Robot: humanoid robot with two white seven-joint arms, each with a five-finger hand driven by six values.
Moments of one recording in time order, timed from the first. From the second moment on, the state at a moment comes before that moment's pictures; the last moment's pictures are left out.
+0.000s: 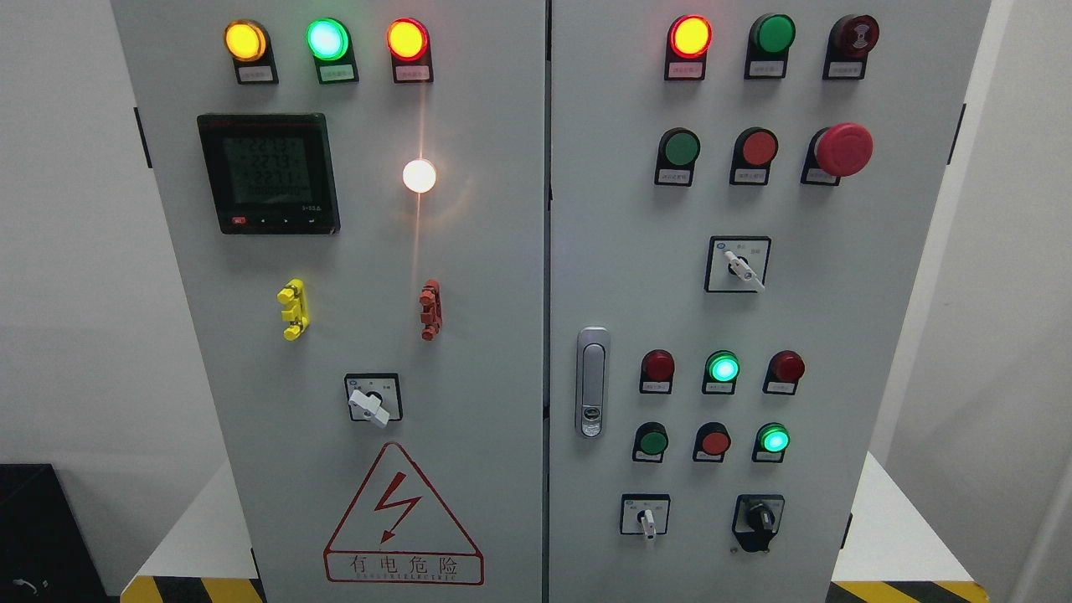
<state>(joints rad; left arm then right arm) 0.04 -0.10 -0.07 -0.08 0.08 -0.11 0.18 0.11 0.10 -0.16 -0.81 0.83 -0.11 0.20</state>
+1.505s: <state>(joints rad) 0.04 -0.10 -0.07 -0.08 0.08 -0.11 0.17 0.04 0.13 -0.18 -1.45 1.21 0.00 -0.07</state>
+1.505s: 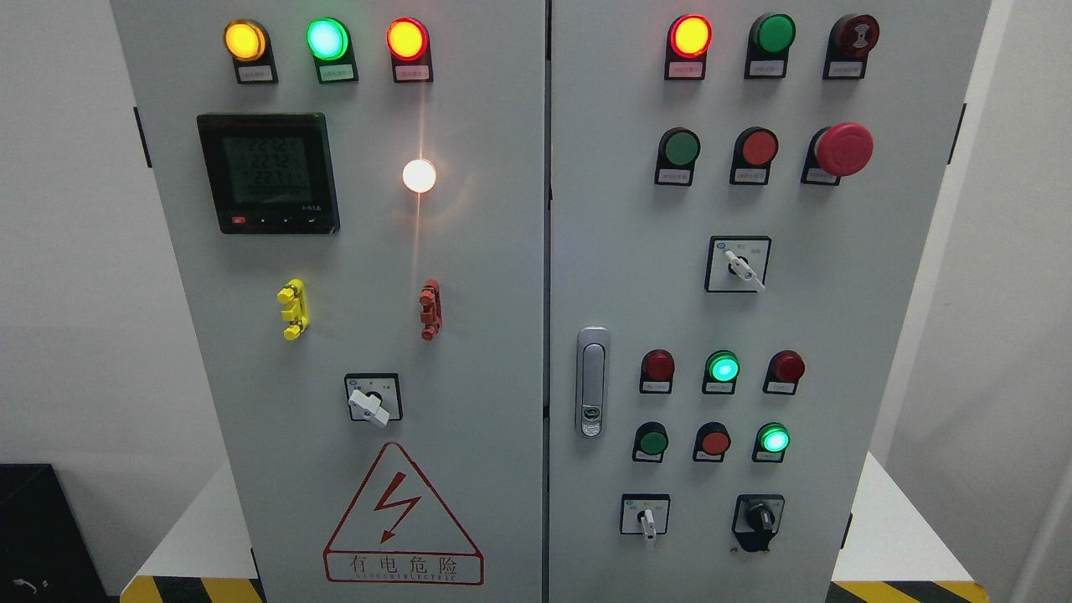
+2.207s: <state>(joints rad) 0.04 -0.10 -0.07 -0.08 0.08 -0.11 0.17 -0.06 0.10 -0.17 -1.58 1.26 0.08 0.02</state>
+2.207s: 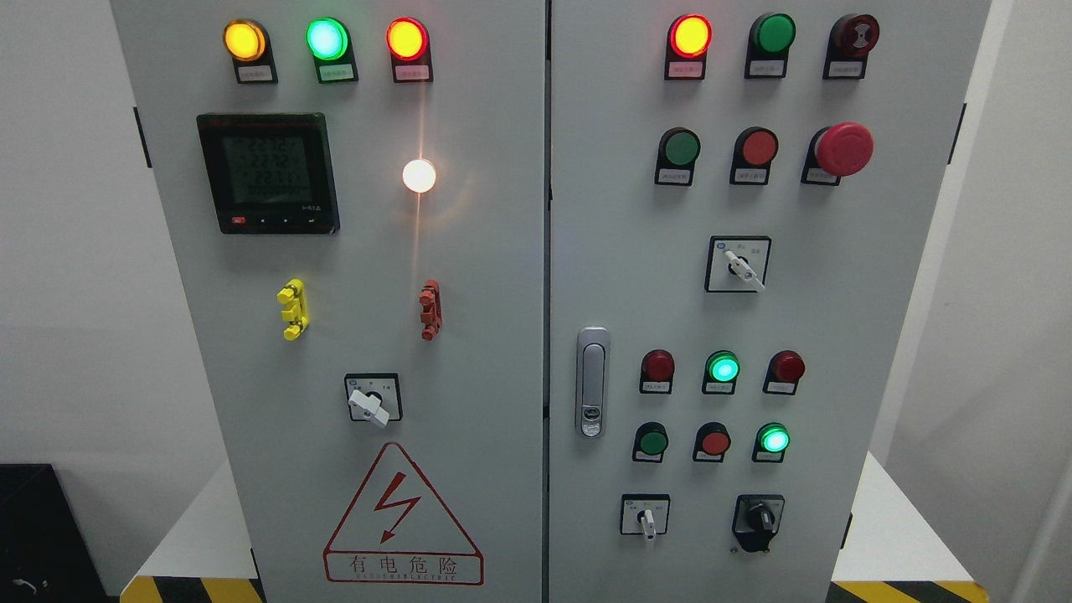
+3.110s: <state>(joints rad) 0.04 -0.10 -0.07 -0.08 0.08 -0.11 0.17 -0.17 0.08 -0.16 -1.65 1.33 0.10 0.12</state>
